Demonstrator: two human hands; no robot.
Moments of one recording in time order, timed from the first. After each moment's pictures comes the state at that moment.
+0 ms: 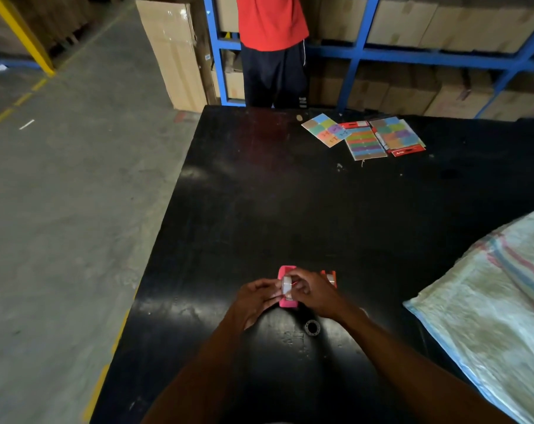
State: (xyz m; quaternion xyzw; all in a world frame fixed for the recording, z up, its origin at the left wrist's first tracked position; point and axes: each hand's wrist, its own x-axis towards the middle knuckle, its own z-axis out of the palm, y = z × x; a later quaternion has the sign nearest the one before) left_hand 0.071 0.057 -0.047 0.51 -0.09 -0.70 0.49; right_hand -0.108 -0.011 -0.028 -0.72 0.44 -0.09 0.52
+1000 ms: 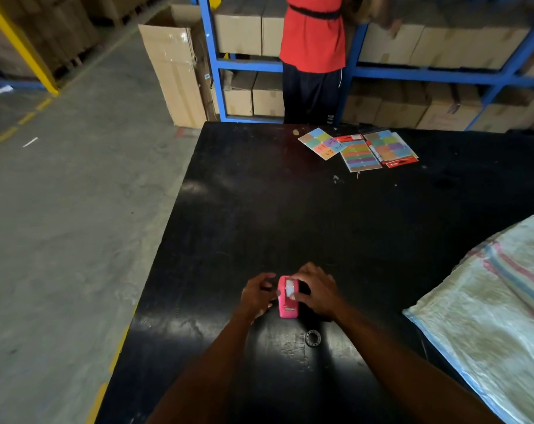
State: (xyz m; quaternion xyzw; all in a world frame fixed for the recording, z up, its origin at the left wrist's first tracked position) left_hand 0.078 0.031 -0.055 0.68 -0.29 -0.56 0.37; right_hand -0.106 -0.031 -0.026 -0.84 0.47 0.00 0.29
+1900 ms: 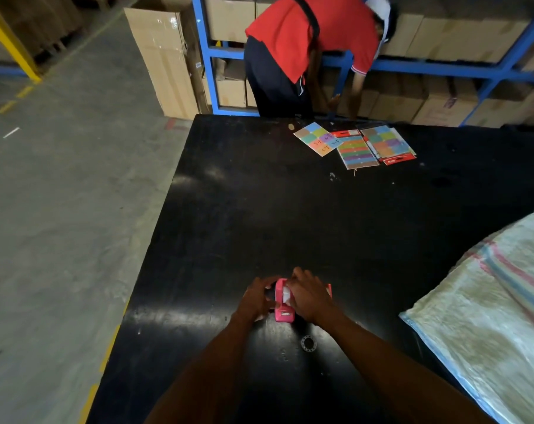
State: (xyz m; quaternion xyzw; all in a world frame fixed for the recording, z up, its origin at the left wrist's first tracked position) left_hand 0.080 0.012 -0.076 0.66 -0.51 -0.50 0.23; right_hand -0.085 -0.033 -0.036 -0.88 0.45 0.09 0.17
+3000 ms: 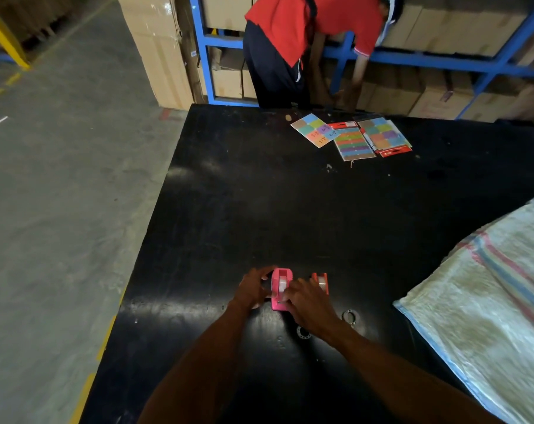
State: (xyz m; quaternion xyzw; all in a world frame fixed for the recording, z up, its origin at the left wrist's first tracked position) left_hand 0.076 0.015 -0.059 0.68 -0.53 -0.46 0.22; right_hand -0.102 0.008 -0.030 -0.91 0.39 0.02 0.14
